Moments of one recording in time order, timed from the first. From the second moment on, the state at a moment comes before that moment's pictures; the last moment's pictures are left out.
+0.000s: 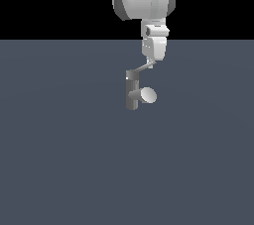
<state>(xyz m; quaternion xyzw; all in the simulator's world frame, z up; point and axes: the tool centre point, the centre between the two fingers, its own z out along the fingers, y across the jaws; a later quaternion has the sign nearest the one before) 0.144 -0.097 0.181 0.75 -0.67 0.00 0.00</state>
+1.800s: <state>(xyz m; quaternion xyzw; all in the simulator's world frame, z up) 0.078 -0.102 0.199 0.75 -0.66 0.02 -0.01</state>
